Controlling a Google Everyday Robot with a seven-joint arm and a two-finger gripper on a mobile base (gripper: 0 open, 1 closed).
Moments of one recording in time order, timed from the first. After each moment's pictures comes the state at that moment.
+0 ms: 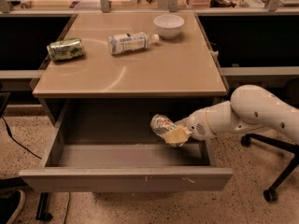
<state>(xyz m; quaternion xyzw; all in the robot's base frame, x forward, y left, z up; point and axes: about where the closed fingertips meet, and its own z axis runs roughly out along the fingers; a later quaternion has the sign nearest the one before) 0.522 -0.079 0.695 -0.37 0.83 0.32 0.27</state>
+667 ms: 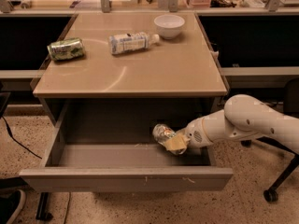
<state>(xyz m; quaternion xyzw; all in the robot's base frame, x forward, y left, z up) 0.521 -0.084 0.648 -0.34 0.86 0.31 0.24</state>
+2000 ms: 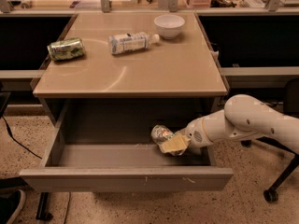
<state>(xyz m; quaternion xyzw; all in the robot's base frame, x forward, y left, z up) 0.521 -0.084 0.647 -0.34 0.86 0.31 0.24</state>
